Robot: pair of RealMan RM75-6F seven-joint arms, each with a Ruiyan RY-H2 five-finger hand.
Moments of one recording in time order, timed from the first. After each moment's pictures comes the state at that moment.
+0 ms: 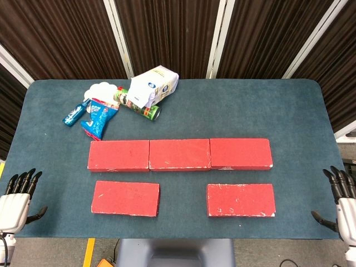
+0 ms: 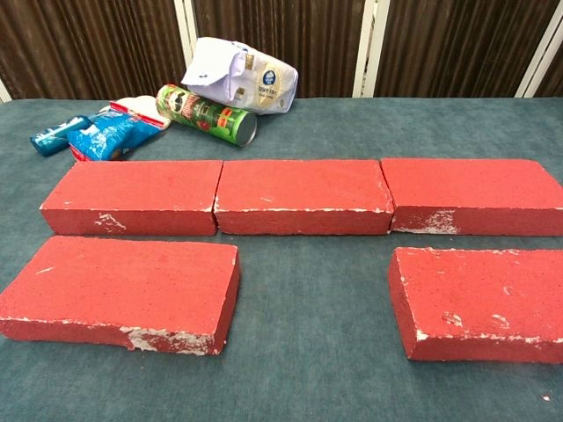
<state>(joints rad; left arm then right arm) -0.08 -1.12 -0.02 -1.67 1.46 1.45 0.23 -0.09 -0.98 0.01 -1.91 -1.55 1.64 -0.08</state>
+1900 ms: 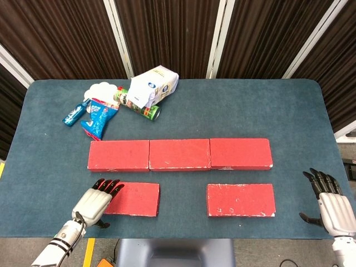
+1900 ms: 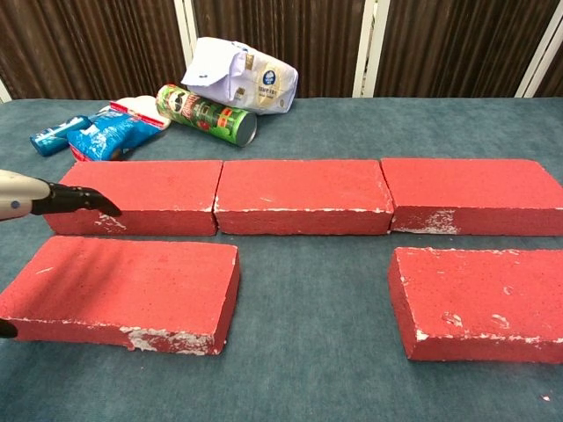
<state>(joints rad) -0.57 -1.10 -0.01 -2.36 0.83 1.13 0.95 0.00 -0.96 0.00 -1.92 -1.46 1.43 -0.09</state>
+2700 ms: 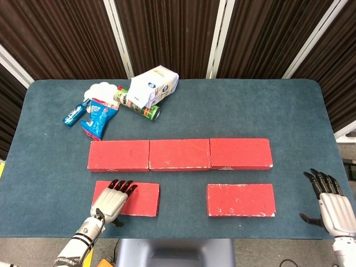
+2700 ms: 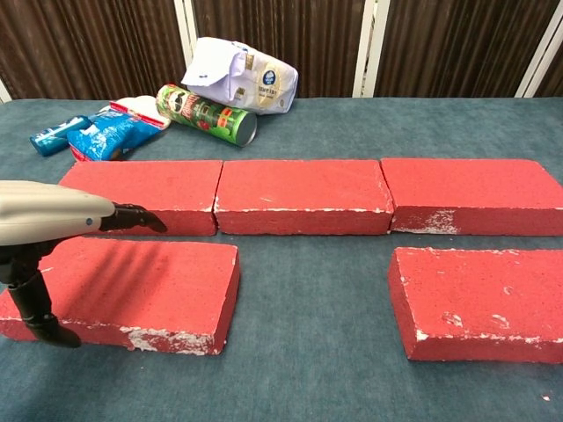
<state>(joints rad) -0.76 -1.30 -0.02 -2.34 0.57 1.30 1.04 0.00 -0.95 0.00 -1.93 -1.45 1.43 -0.08</state>
